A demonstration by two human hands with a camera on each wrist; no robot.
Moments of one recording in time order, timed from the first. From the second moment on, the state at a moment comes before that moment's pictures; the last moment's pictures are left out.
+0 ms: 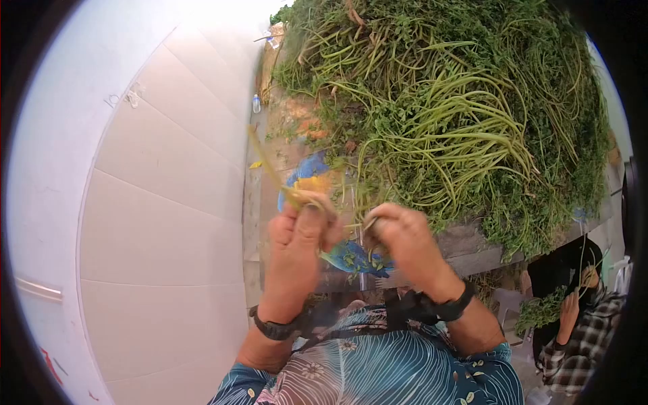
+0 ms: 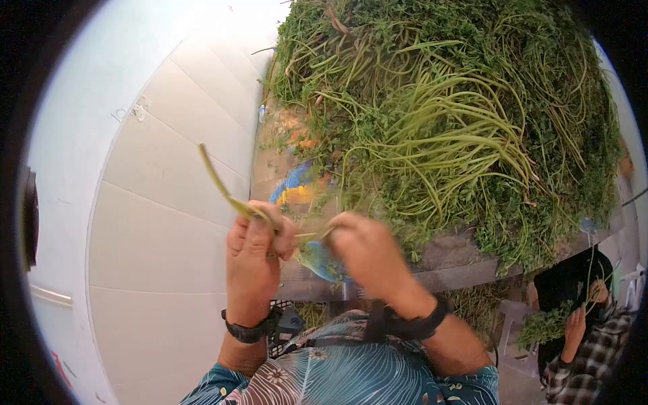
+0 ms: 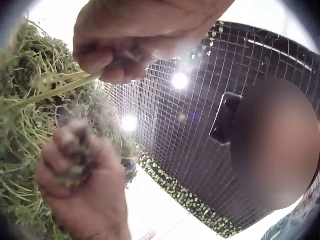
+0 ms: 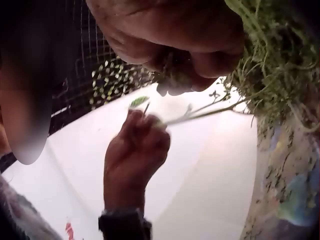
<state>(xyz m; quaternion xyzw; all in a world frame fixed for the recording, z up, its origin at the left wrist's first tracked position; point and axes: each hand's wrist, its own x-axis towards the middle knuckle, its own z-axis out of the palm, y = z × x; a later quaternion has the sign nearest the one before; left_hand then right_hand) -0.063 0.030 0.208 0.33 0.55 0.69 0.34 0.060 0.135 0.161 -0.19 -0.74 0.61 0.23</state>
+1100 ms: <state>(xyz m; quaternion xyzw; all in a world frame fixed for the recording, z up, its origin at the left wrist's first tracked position) -0.093 -0.017 0.218 0.35 0.50 0.68 0.41 0.071 0.144 0.148 -0.04 -0.93 0.28 0.25</state>
